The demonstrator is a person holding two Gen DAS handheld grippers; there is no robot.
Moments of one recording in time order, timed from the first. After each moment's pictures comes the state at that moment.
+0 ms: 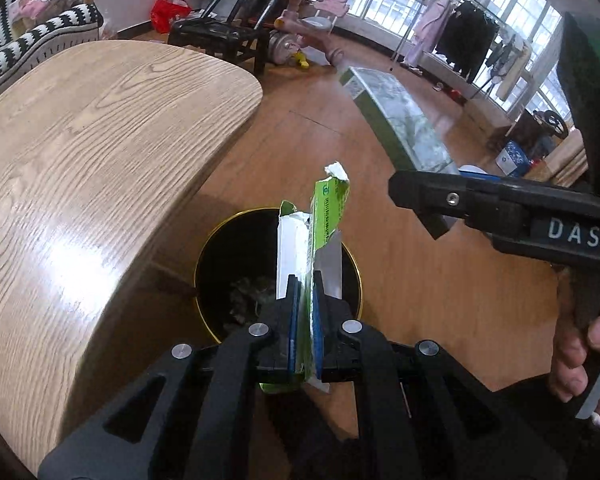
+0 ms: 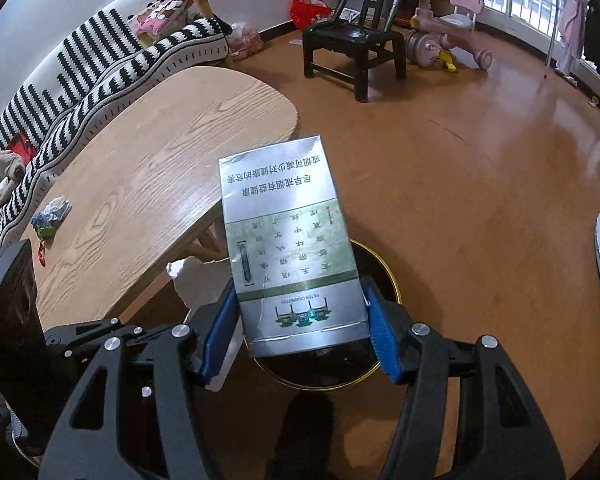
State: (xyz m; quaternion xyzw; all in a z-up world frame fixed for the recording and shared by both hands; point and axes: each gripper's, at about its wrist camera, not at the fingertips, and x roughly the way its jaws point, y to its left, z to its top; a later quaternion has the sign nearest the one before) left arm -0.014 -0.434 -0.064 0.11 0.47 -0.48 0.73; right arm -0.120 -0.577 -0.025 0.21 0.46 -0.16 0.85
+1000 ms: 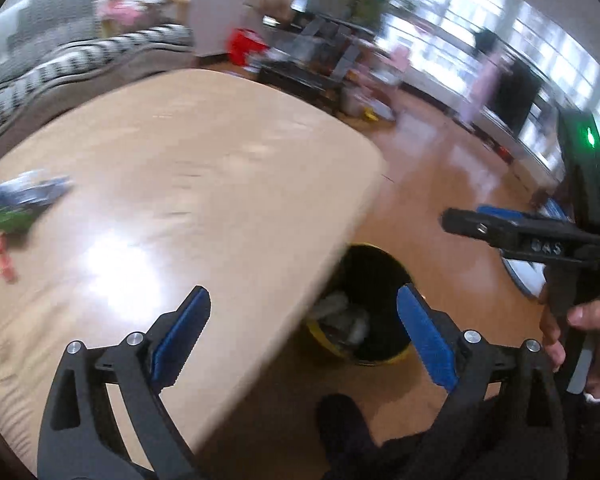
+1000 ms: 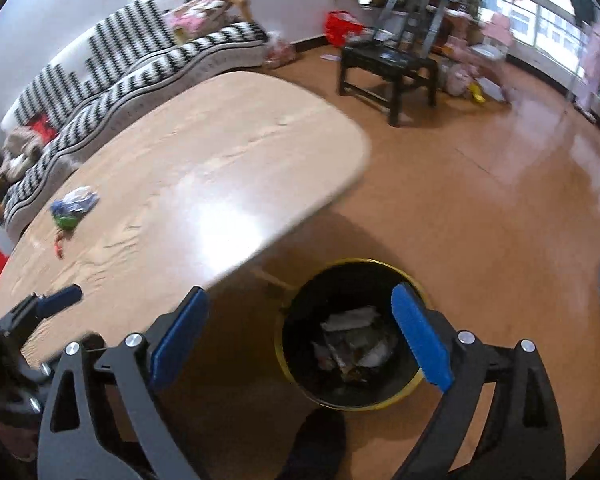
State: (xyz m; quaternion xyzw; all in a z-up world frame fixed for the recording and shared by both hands) left arm 0.018 -0.290 -0.010 0.05 0.42 -0.37 0.83; right arm -0.069 -0.516 -0.006 0.16 0.44 -0.11 0.87
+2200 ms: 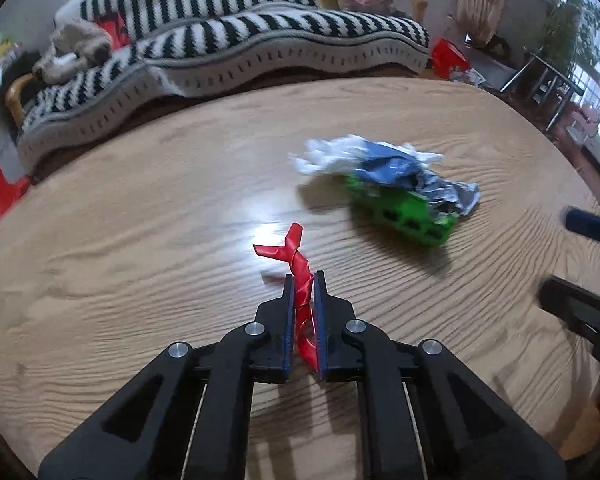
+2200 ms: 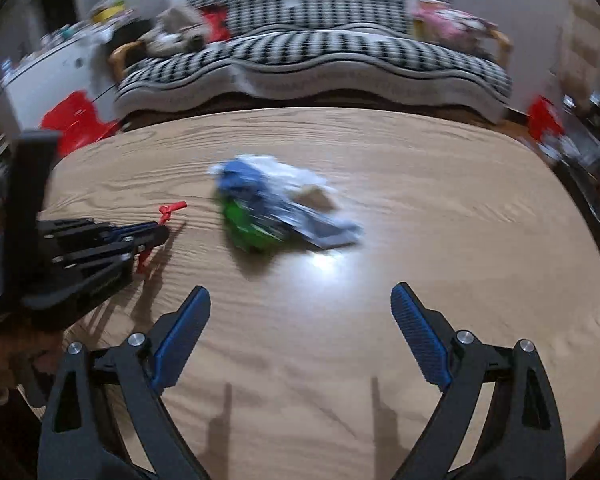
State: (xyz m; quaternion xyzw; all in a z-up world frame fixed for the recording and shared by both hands) left arm 0.188 -0.068 -0.042 0.04 0.45 -0.07 0.89; right arm 0.162 -0.233 -0.020 -0.04 0.43 0.17 0.89
